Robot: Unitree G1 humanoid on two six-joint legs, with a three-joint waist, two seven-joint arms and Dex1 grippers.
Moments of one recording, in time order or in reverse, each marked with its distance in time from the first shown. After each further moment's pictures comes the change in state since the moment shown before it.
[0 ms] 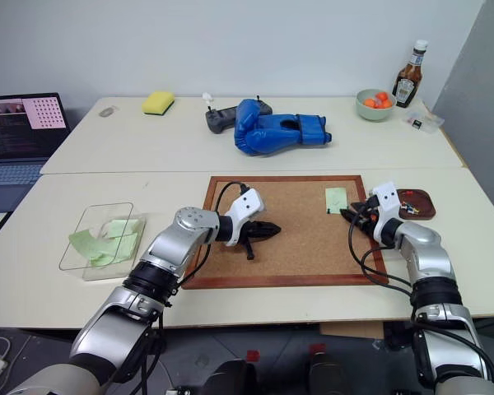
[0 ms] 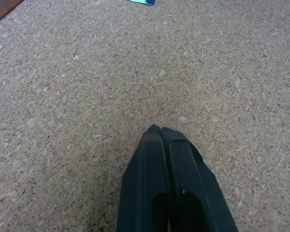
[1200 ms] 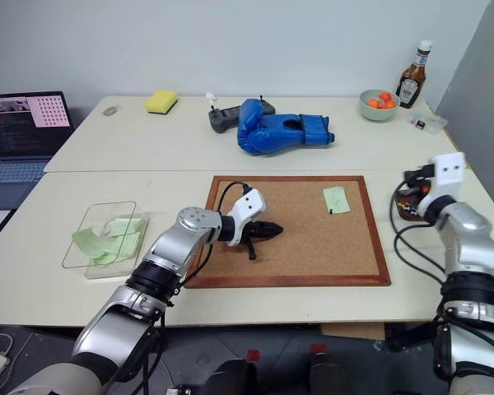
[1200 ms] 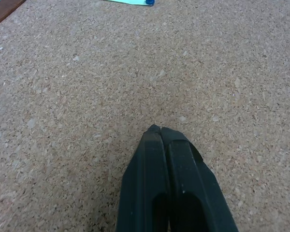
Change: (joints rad) left arm -0.007 -0.011 -0.006 0.026 0.003 -0.022 -0.003; right arm -0.031 -0.146 -0.239 -0.072 -0.009 0.085 -0.364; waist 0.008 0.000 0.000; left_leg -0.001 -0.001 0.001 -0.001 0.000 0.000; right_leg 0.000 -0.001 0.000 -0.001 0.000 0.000
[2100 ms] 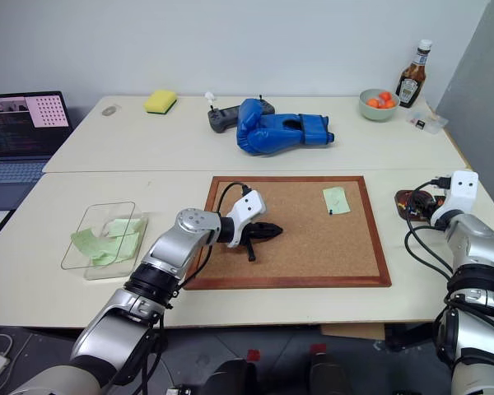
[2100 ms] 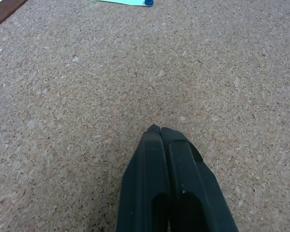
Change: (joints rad) left arm 0.020 0.005 0.000 -0.042 0.001 0.003 0.003; right arm -0.064 -0.003 -0.014 0.258 0.008 0.064 -0.019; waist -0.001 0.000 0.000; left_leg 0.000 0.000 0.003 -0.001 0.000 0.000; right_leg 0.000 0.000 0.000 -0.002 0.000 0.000
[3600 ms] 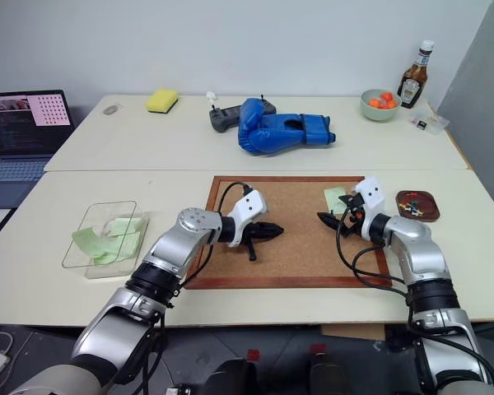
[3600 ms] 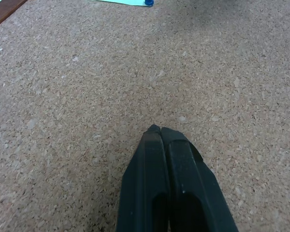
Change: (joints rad) left arm -0.006 -0.003 -0.002 0.006 0.000 0.000 -0.001; right arm 0.134 0.155 0.338 -0.393 0.028 -0.029 0.404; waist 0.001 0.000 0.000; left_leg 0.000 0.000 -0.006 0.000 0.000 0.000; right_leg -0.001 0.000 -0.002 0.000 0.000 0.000
